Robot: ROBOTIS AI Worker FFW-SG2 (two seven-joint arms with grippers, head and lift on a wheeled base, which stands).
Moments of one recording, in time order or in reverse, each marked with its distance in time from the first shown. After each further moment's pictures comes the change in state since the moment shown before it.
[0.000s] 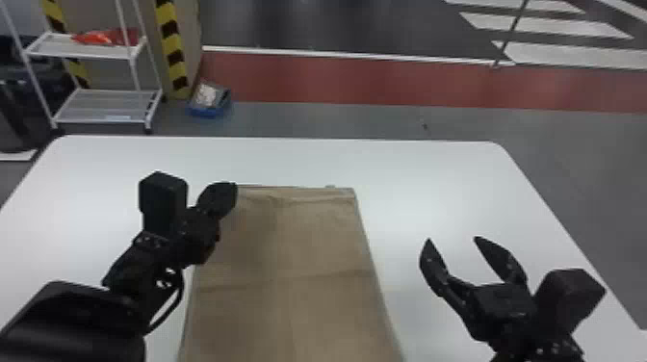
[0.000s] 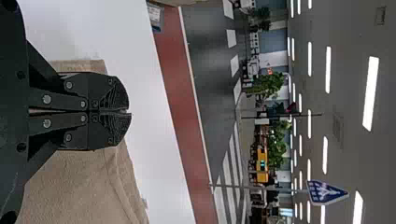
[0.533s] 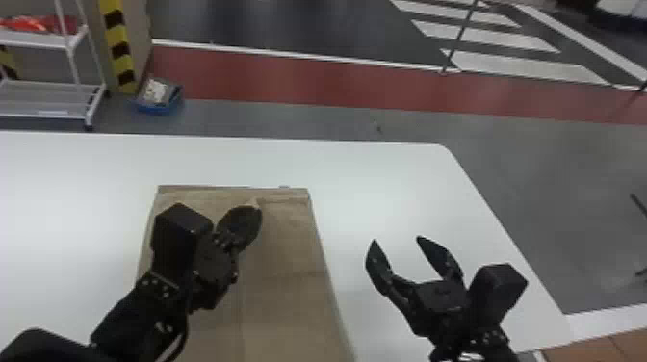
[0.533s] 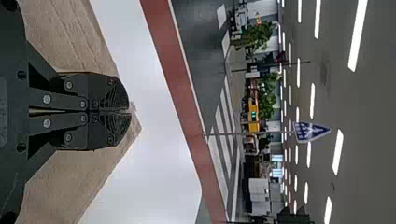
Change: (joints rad) left arm 0.106 0.016 -0.224 -0.194 -0.071 0.057 0.001; right arm -0.006 -0.003 0.014 0.014 -0.004 -0.003 0.000
